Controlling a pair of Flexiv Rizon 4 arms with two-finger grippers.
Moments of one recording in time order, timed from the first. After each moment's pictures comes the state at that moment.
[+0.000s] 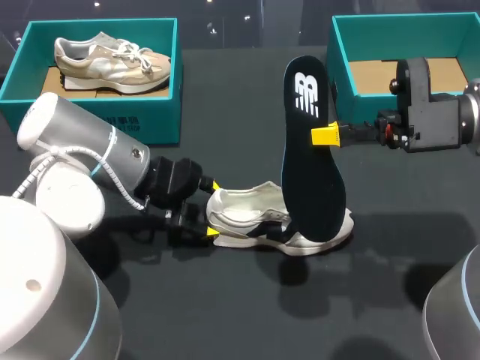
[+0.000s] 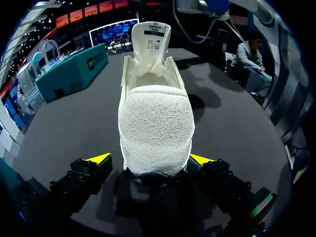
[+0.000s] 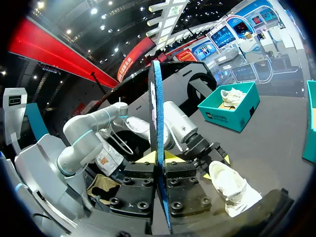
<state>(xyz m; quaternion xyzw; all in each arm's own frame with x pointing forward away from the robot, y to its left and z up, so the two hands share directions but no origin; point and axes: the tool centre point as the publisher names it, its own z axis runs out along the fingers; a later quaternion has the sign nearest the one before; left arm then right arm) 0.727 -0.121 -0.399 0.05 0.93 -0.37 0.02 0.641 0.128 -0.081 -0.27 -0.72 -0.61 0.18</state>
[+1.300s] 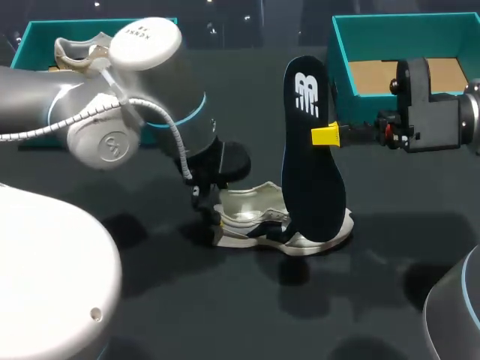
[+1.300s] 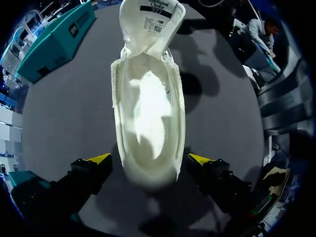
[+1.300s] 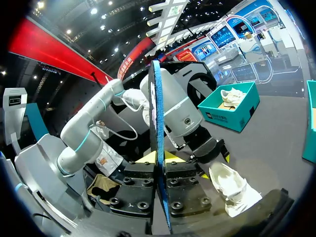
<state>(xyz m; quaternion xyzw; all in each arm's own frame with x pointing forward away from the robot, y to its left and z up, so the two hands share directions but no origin) 0.721 -0.128 -0.355 0.04 0.99 -0.10 -0.01 0.641 0.128 -0.081 -0.27 -0.72 -0.61 0.18</state>
